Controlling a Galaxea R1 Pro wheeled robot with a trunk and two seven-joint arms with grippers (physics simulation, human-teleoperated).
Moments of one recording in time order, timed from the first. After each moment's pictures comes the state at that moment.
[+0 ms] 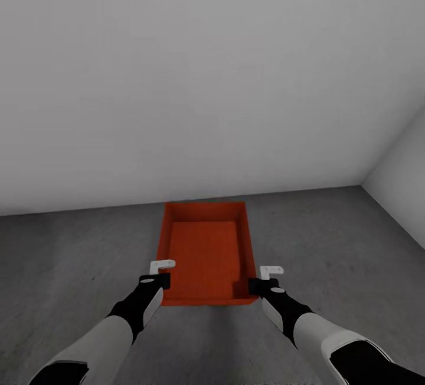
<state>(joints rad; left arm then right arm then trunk) -0.74 -0.12 0.00 -0.38 0.04 0.20 0.27 -0.80 0.09 0.29 -0.14 -0.29 -0.02 -0.12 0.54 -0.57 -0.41</state>
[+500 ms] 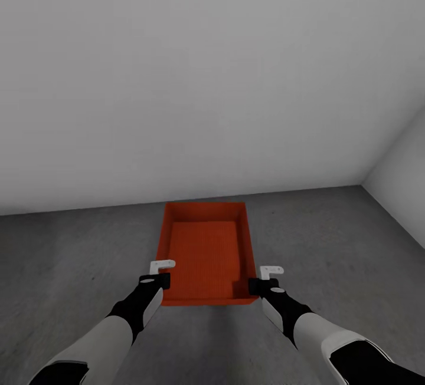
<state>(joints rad) -0.74 -0.12 0.00 -0.38 0.04 0.20 0.27 -0.80 0.09 0.29 -0.15 -0.29 -0.02 -0.12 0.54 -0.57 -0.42</state>
